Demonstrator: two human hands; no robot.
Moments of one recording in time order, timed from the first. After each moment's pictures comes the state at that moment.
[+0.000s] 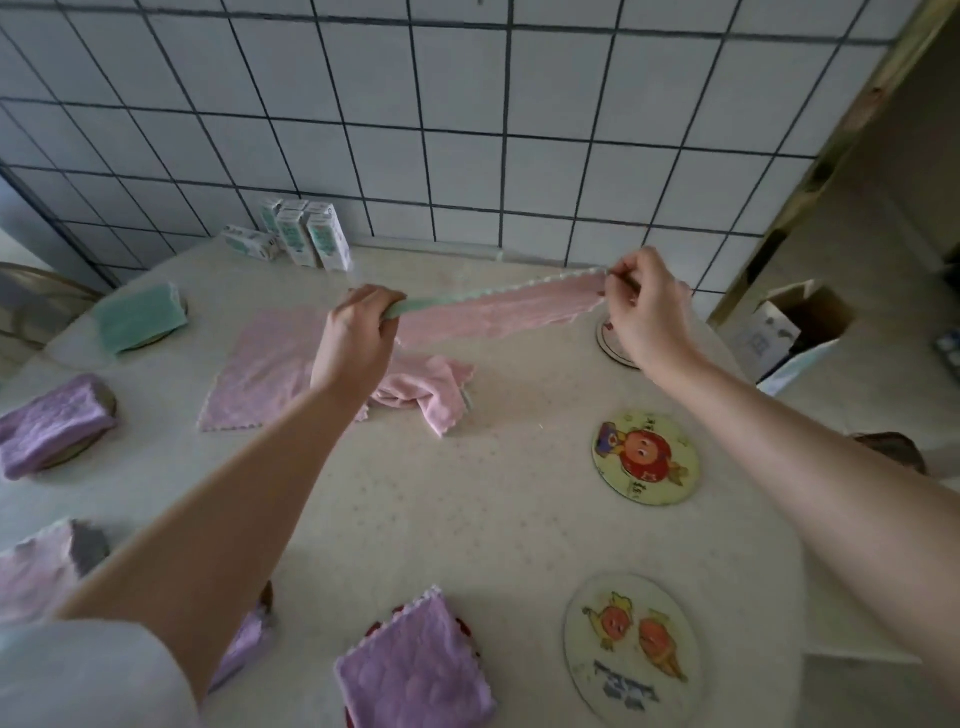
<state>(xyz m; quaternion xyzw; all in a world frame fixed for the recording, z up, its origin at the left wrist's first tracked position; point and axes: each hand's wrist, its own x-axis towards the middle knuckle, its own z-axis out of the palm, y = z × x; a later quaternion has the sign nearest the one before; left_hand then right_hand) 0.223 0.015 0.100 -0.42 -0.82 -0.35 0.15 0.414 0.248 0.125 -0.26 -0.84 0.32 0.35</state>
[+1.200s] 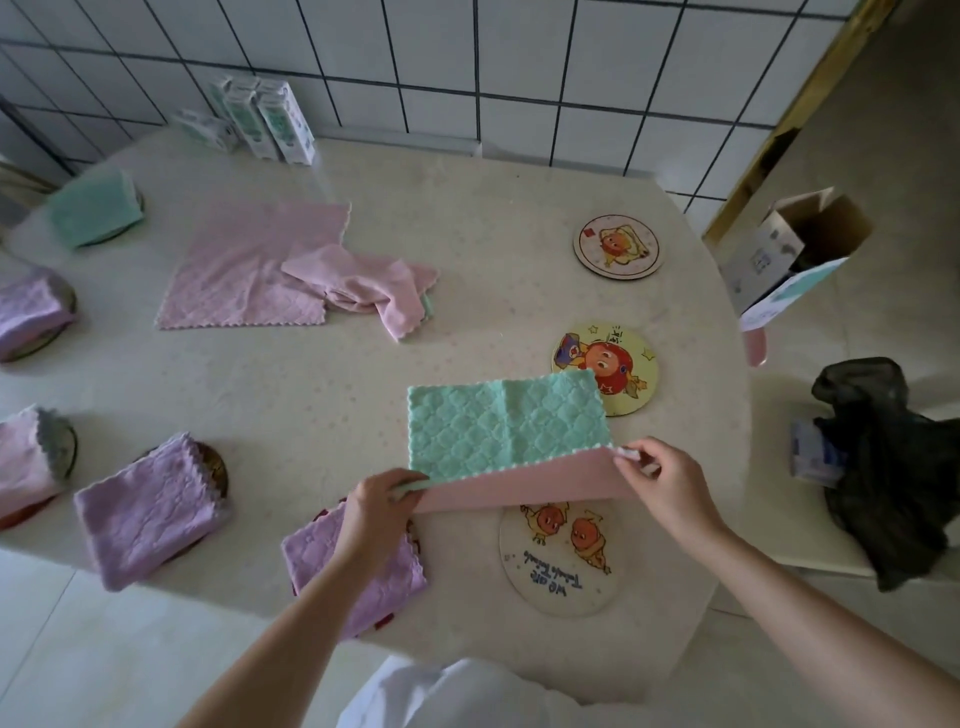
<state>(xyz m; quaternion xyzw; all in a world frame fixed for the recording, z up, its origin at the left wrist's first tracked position) 0.450 -0.059 -0.062 -0.16 -0.89 -0.36 -0.23 0.640 0.219 -0.049 -0.36 -0.85 0.38 0.06</state>
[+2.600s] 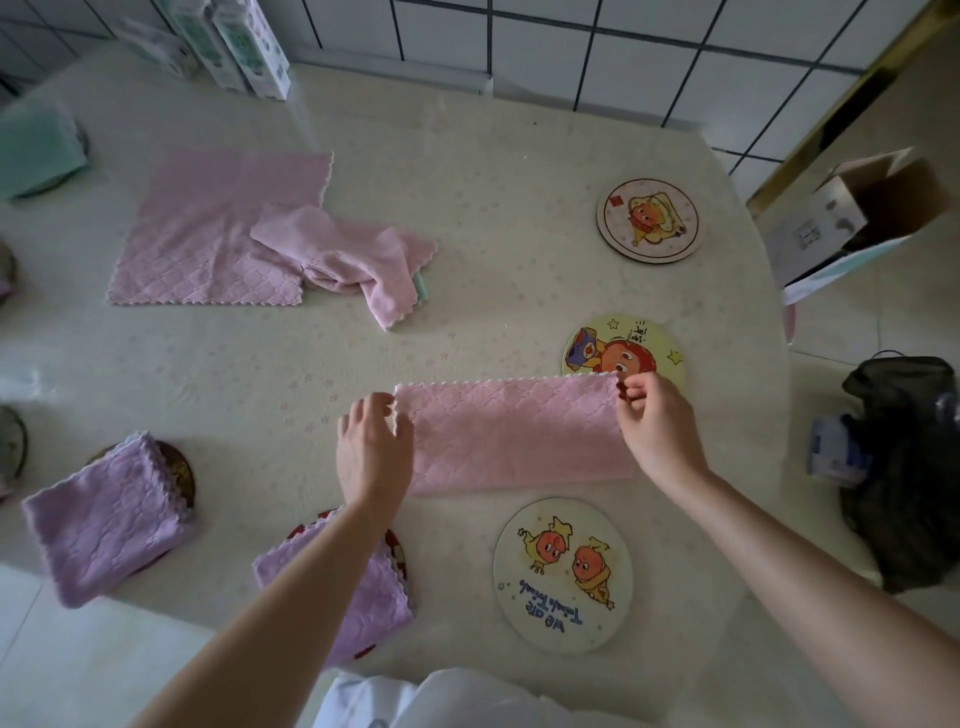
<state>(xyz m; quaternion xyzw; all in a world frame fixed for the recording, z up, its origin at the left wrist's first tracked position) 0.391 0.013 -0.084 -0.09 -0.96 -0.25 -0.09 0.549 0.272 -0.077 -0.39 -0.87 0.29 0.06</state>
